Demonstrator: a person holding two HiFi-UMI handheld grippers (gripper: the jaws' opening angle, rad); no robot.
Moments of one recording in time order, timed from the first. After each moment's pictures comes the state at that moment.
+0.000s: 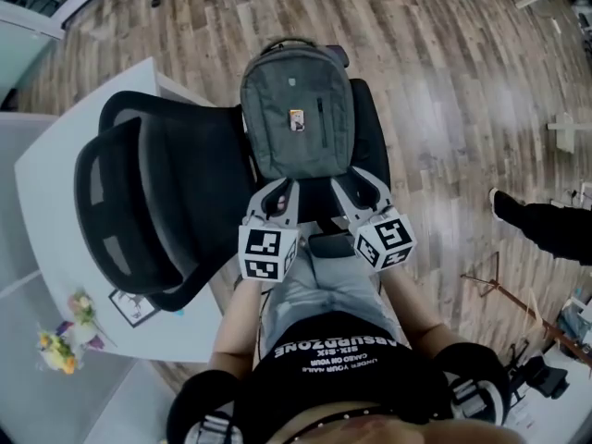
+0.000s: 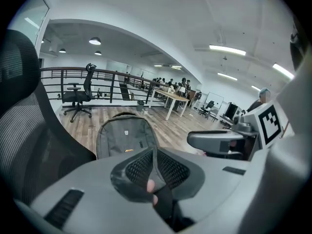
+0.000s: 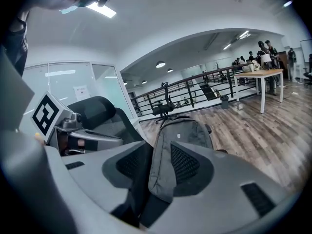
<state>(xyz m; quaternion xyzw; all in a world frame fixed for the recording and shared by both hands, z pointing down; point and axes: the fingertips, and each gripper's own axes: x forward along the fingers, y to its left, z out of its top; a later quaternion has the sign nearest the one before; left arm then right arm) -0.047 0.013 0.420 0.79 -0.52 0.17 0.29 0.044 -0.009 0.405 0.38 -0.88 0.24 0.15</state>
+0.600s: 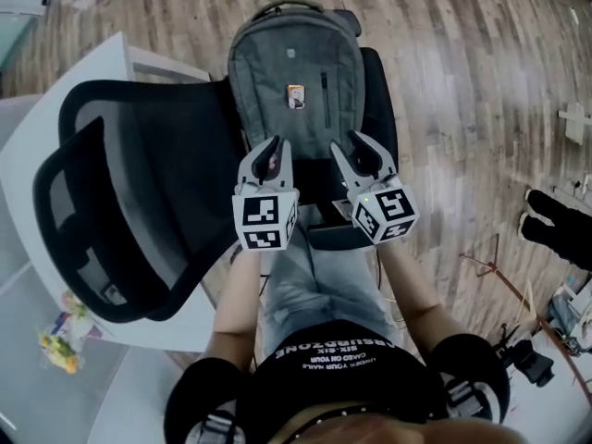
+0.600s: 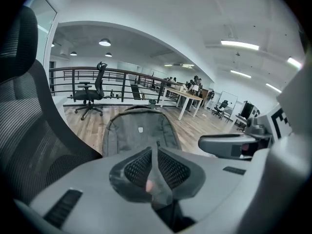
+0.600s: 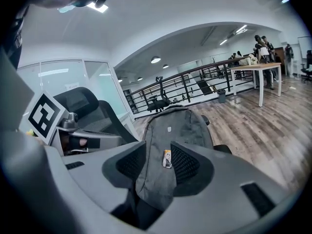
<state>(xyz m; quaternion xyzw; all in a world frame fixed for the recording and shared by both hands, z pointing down) -0.069 -0.063 0.500 0.75 -0.57 0.18 0.29 0.038 -0.077 0.490 0.39 -0.87 0.26 0.16</state>
